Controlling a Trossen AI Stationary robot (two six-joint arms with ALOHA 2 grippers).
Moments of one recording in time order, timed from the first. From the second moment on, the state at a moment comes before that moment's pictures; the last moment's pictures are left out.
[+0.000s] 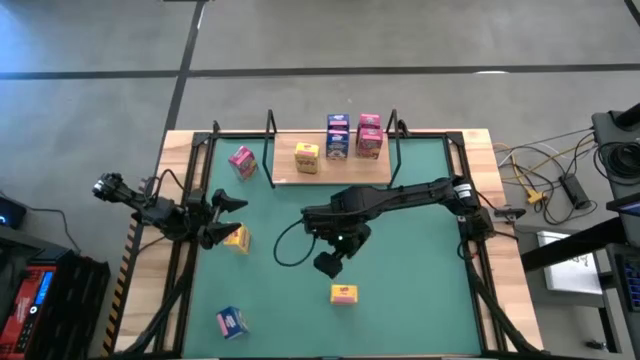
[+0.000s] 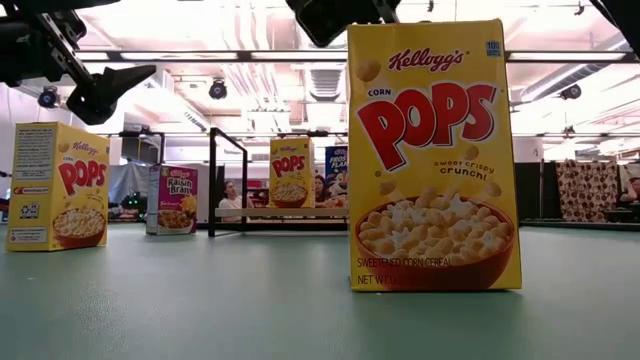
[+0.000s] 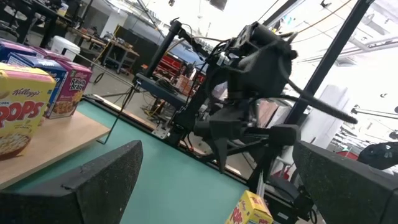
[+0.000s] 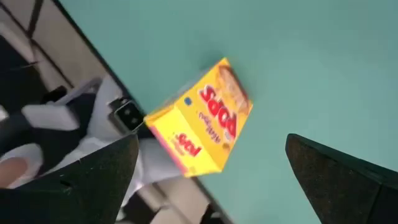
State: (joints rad) left arm -0.46 0.03 0.02 0.26 -0.55 -0.41; right arm 0.12 2.08 2.02 -1.28 -0.54 0.79
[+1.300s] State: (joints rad) left arm -0.46 0.03 0.02 0.26 -0.55 -0.41; right arm 0.20 1.72 1.66 -0.63 0.29 0.28
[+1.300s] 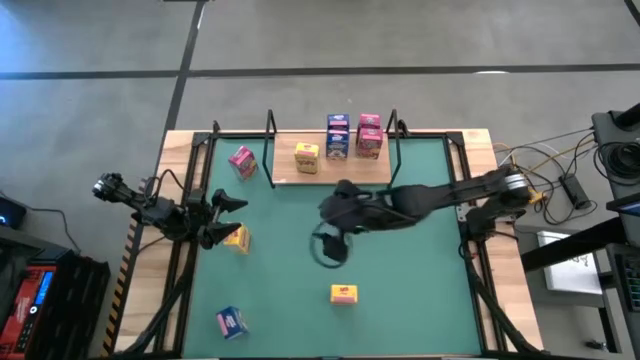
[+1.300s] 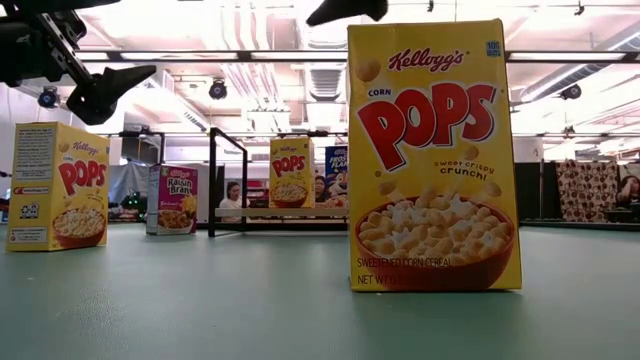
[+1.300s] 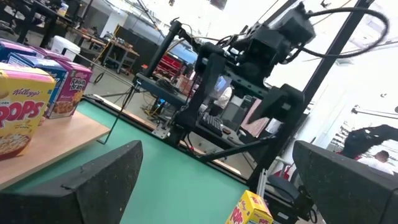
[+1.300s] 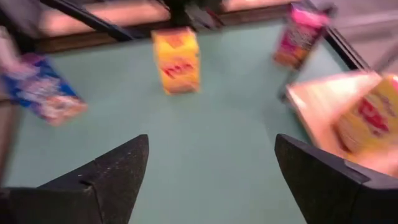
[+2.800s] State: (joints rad) left arm -0.46 0.03 0.02 0.26 -0.55 -0.41; right arm 0.12 0.97 0.12 0.97 0.21 -0.24
